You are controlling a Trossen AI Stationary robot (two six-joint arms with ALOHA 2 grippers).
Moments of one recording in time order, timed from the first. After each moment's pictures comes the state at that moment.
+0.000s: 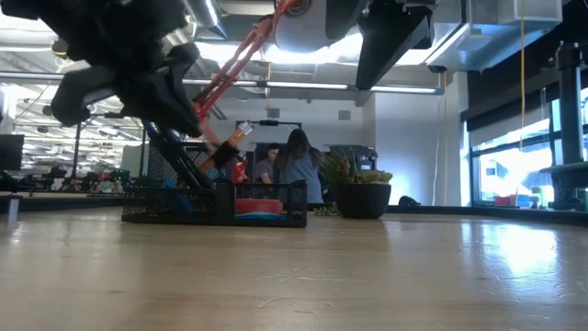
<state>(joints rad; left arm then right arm) -0.37 1.31 0.65 -0.22 -0.59 0.25 0.40 2.01 1.79 -1.00 0.06 0.91</state>
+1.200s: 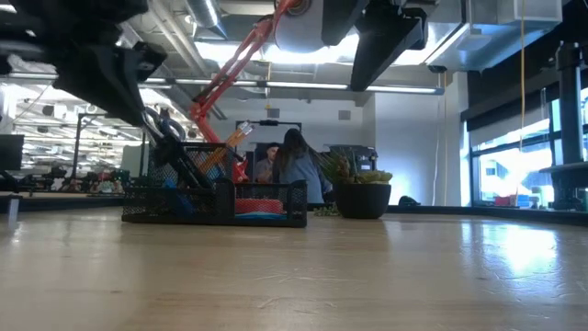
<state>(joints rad) -0.46 1.16 0.67 -0.48 -0.44 -0.03 0.40 2.01 1.79 -1.00 0.10 0.87</state>
